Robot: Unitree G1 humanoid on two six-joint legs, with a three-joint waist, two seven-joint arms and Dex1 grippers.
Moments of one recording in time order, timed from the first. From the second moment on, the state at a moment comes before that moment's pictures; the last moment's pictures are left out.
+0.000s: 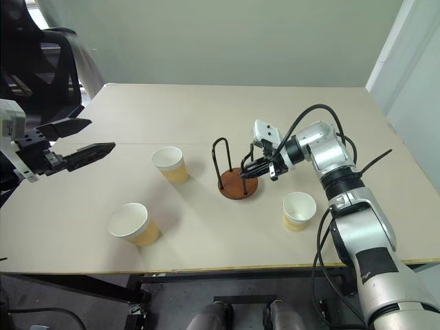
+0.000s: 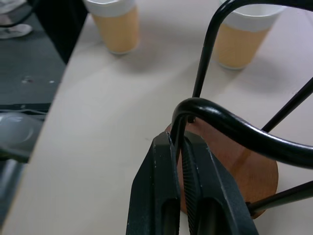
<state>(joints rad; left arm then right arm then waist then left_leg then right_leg) -0.43 1.03 0.45 0.12 -0.58 0.47 -1.05 -1.18 -0.39 0.29 0.73 0.05 0.24 1.56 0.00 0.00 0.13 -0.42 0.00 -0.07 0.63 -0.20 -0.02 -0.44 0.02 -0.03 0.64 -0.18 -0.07</state>
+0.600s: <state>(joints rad) -0.43 1.04 0.45 0.12 -0.58 0.48 -1.05 -1.18 -0.31 0.33 0.84 0.01 0.07 1.60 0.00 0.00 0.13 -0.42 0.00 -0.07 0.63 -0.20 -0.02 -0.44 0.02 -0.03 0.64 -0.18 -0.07</state>
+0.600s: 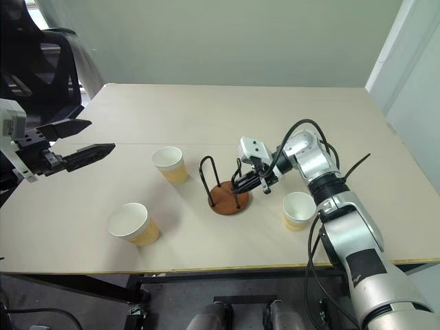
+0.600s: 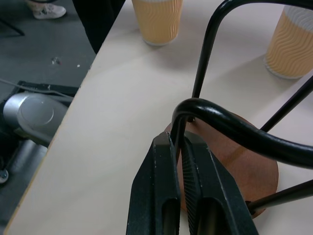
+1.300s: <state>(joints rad) -0.43 1.04 0.44 0.10 -0.58 0.49 -1.04 -1.29 -0.27 0.34 1.09 -0.10 -0.10 1.55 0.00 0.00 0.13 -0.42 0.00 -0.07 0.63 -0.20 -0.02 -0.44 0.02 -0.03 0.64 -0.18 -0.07</state>
